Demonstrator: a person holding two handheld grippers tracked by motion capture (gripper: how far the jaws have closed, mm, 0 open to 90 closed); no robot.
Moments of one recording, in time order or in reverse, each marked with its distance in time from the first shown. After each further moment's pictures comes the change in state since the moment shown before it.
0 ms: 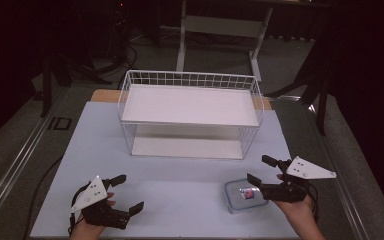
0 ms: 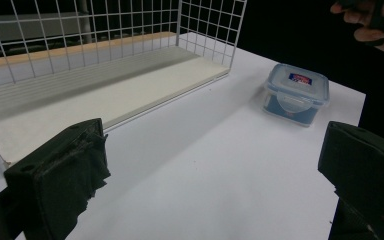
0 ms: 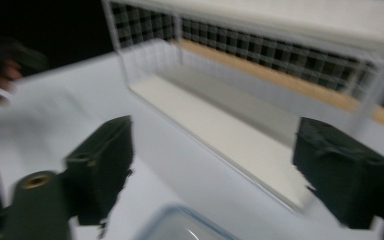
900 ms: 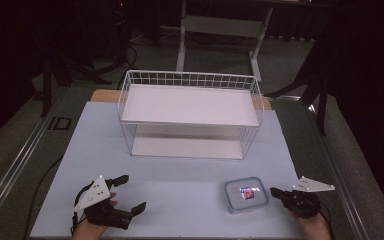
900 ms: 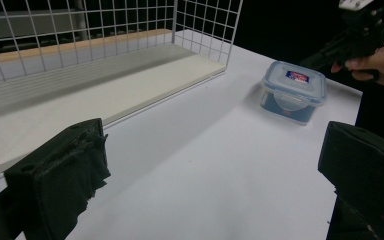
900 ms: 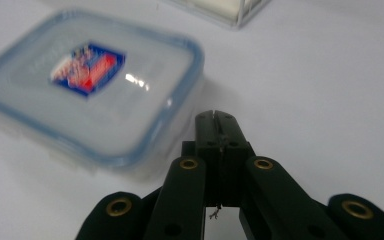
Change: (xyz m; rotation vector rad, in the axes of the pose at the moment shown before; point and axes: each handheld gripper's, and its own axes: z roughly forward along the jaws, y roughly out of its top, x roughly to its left) left arm -0.001 0.000 0.006 0.012 -0.014 -0.001; right arm -0.041 -0.098 -0.022 0.341 -0.098 0.099
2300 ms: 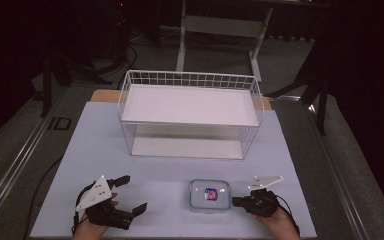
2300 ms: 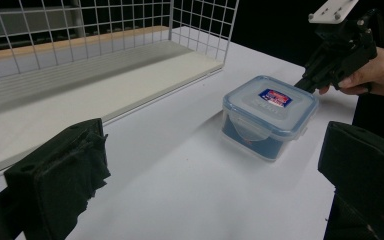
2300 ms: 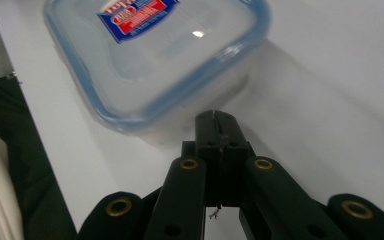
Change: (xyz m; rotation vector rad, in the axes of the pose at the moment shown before) left arm -0.002 0.000 0.002 0.009 -0.011 0.005; right arm 0.073 0.042 0.066 0.160 0.287 -0.075
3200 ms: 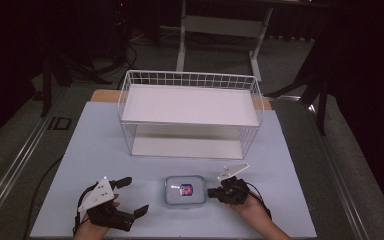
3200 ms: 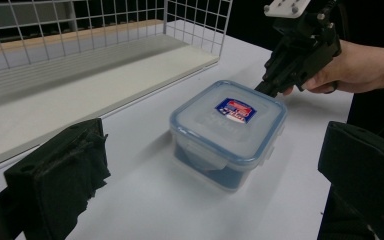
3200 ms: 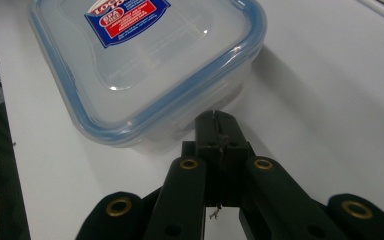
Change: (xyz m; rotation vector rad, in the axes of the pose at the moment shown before) left arm -0.002 -0.002 0.003 0.025 -0.011 0.006; right arm 0.017 0.055 0.056 0.029 0.058 -0.087
